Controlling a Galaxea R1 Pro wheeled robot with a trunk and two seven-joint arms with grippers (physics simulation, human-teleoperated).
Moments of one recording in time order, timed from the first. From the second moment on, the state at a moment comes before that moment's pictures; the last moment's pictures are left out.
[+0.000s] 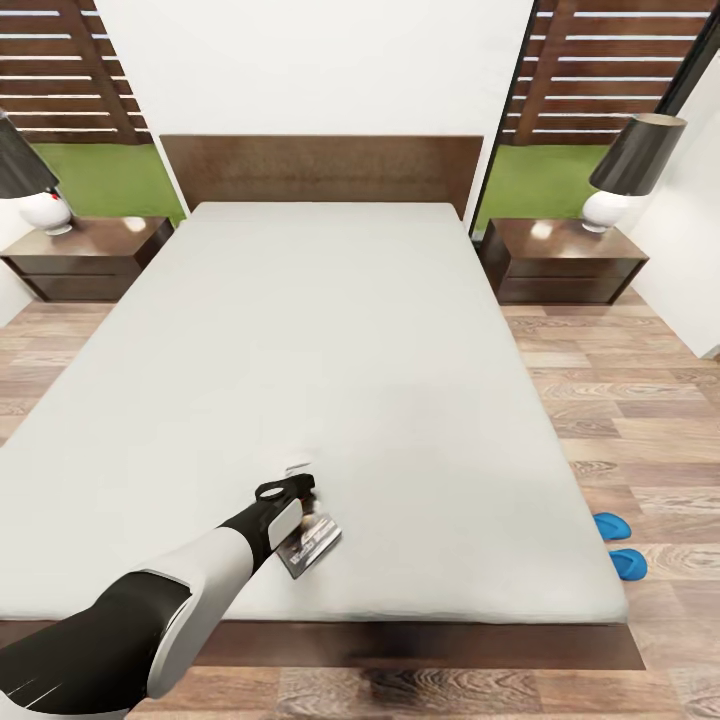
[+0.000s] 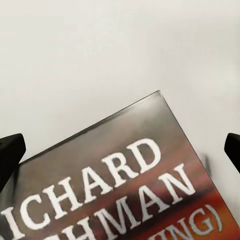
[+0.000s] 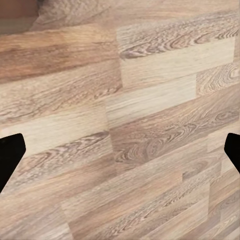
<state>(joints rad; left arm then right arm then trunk) -1.01 -0.17 -0.20 -0.12 0.39 -0.02 0.34 -0.46 -0.57 0.24 0.00 -0.42 -0.05 0.11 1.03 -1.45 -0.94</state>
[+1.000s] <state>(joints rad) -1.01 -0.17 -0.20 -0.12 0.39 -0.02 0.34 -0.46 -0.57 0.24 0.00 -0.42 -0.05 0.11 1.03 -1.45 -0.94</state>
